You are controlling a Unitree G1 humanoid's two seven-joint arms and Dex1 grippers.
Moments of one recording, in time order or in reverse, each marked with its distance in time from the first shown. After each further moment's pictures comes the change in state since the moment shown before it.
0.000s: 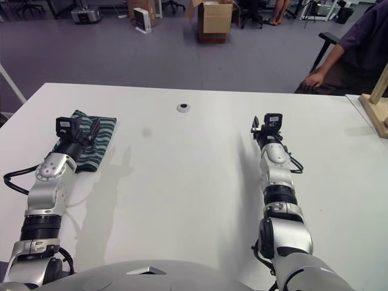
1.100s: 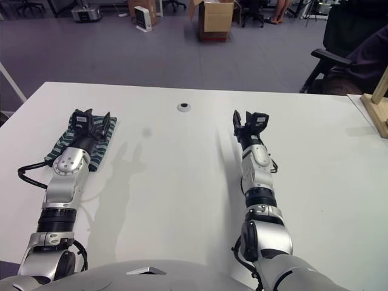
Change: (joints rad) left arm -0.062 -0.073 -0.049 0.023 0.157 -0.059 0.048; right arm 0.013 0.123 -0.040 -0.054 0.162 -0.054 0.161
